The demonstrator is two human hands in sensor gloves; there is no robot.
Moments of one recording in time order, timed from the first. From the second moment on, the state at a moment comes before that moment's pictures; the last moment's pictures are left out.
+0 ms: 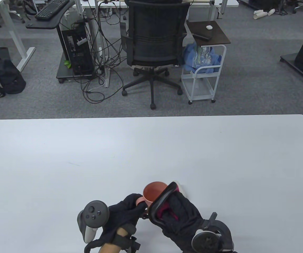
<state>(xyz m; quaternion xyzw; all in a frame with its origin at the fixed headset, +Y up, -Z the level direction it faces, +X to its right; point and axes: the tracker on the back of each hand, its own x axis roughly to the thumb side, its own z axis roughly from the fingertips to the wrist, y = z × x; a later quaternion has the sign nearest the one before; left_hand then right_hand) -0.163 -0.702 -0.289 0.06 -0.13 0.50 0.85 0.095 -0.670 -0.238 0.41 -0.16 0.87 0.21</state>
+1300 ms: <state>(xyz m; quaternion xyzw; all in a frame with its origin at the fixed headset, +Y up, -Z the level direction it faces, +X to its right) -0.130 -0.706 -0.290 -0.13 -0.33 0.57 0.74 0.137 -0.738 -0.301 0.31 0.21 0.58 0.72</state>
